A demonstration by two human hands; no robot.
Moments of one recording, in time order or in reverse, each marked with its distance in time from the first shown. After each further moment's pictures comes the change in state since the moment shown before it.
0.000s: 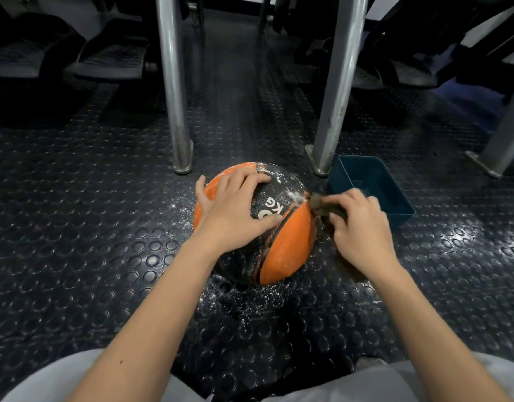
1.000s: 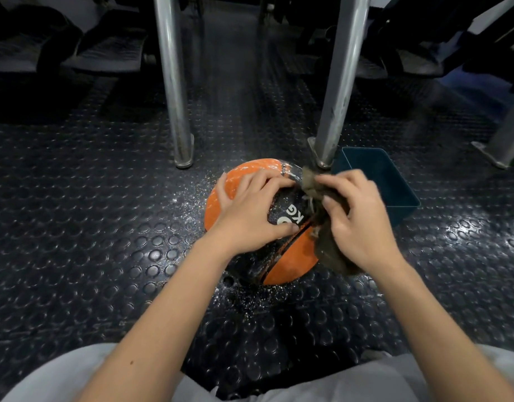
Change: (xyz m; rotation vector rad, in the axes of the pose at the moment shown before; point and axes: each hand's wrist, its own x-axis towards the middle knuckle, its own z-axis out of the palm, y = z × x) left_hand -0.004 0.014 0.006 -0.057 -0.103 0.124; right_hand -0.005 -0.018 -0.007 0.238 0.105 -0.169
